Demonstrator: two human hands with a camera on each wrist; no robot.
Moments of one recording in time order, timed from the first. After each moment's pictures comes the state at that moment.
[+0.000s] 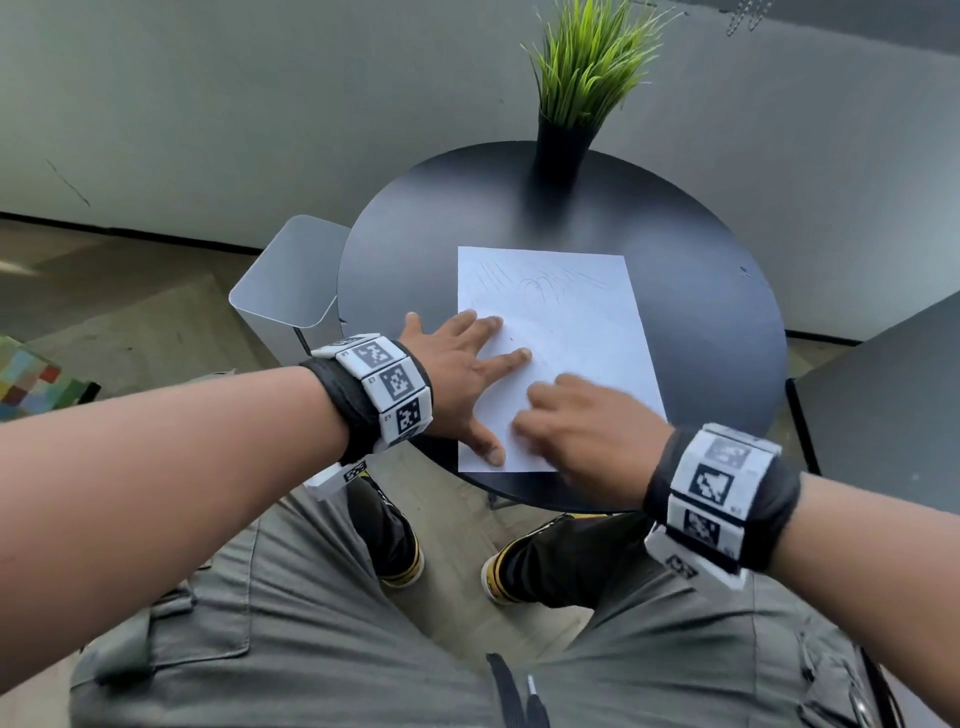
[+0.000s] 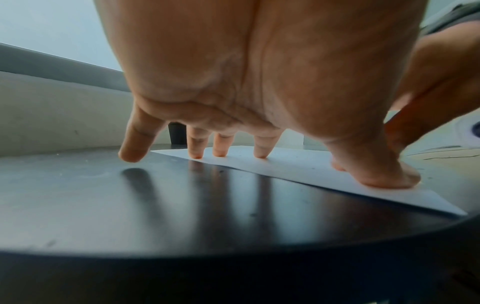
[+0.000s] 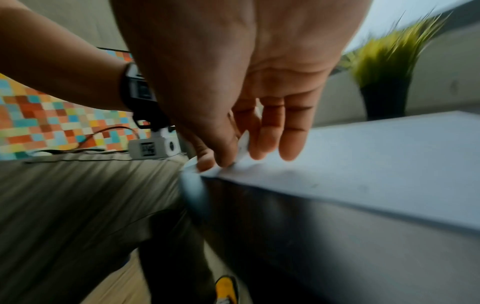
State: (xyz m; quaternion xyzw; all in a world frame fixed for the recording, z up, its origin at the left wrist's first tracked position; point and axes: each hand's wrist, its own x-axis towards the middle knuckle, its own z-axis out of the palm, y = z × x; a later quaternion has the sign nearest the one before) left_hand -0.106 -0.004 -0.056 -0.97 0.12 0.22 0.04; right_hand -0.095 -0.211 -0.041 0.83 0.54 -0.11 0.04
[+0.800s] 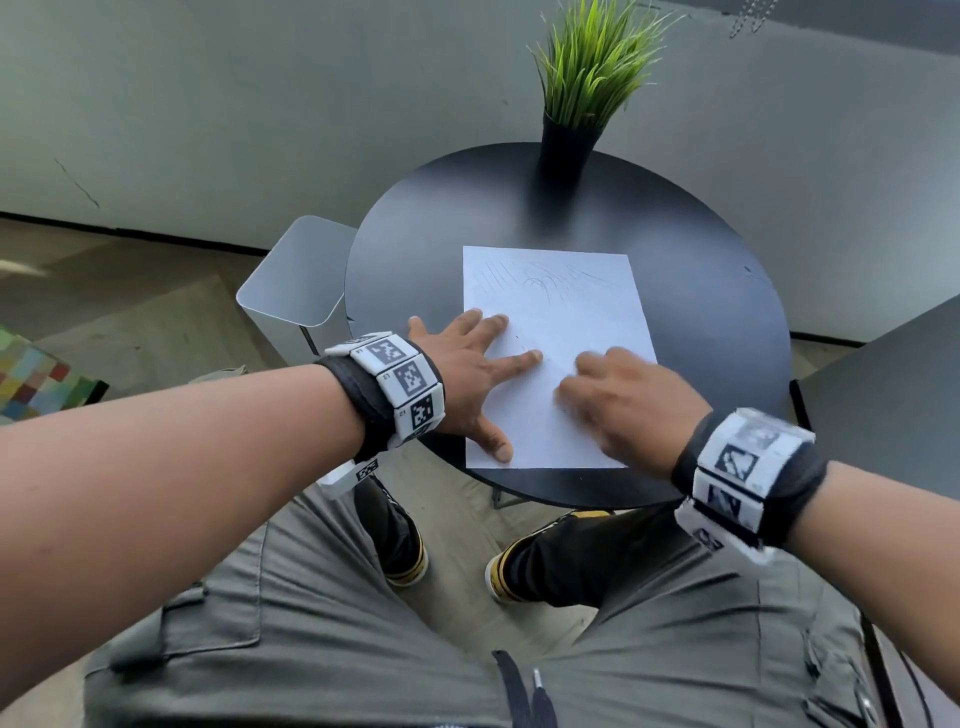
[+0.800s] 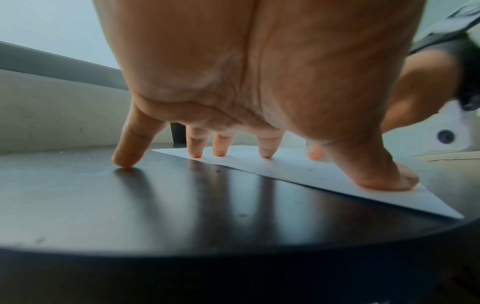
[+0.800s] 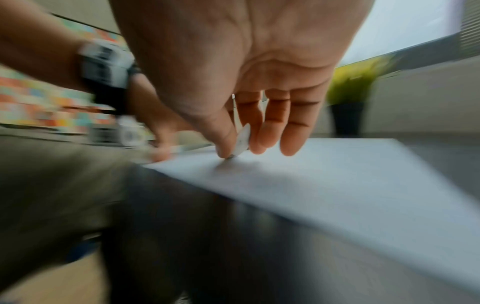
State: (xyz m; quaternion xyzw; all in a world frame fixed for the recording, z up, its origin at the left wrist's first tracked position) left_hand -0.105 -0.004 -0.058 -0.96 0.11 0.24 0.02; right_hand -0.075 -0.228 -0.036 0.88 0.47 -0.04 0.05
